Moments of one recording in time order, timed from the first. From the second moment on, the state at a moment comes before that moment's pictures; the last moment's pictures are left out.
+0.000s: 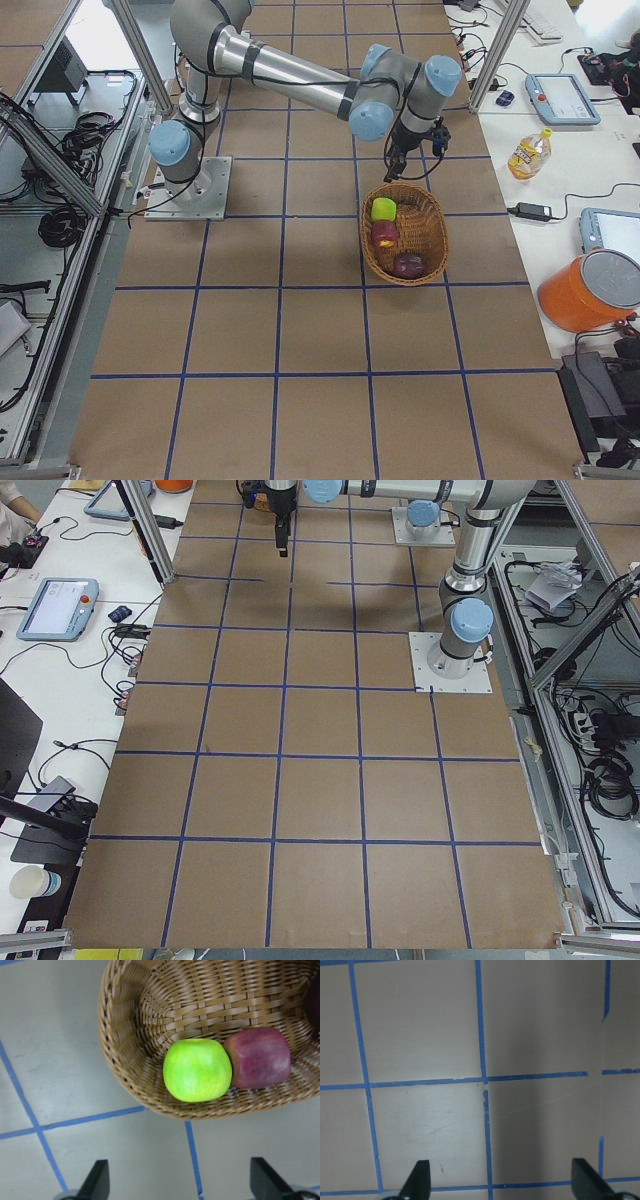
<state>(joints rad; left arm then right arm) -1.59 -1.70 -1.41 -1.60 1.58 0.02 1.26 -1.19 1.31 -1.52 -1.63 -0.11</state>
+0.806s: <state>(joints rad) -1.59 -1.70 -1.42 -1.60 1.58 0.02 1.57 -1.49 1.42 -1.40 -1.63 0.20</state>
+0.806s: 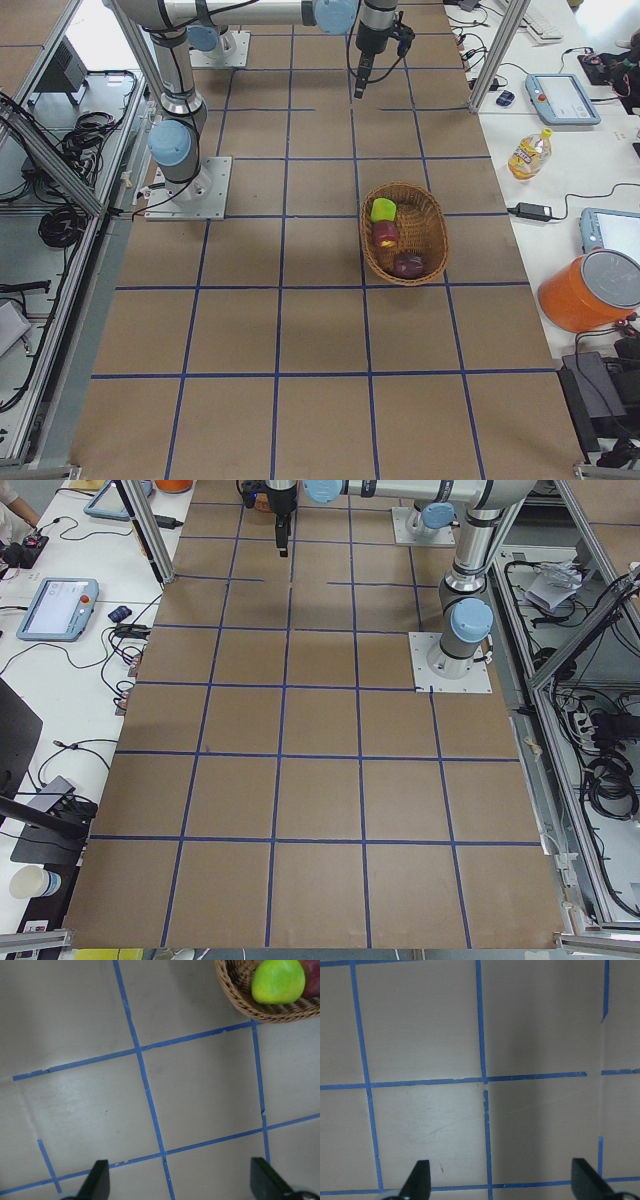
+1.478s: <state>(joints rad) -1.59 -1.70 -1.41 -1.60 1.58 0.02 1.59 -1.64 1.64 -1.51 -1.63 0.15</state>
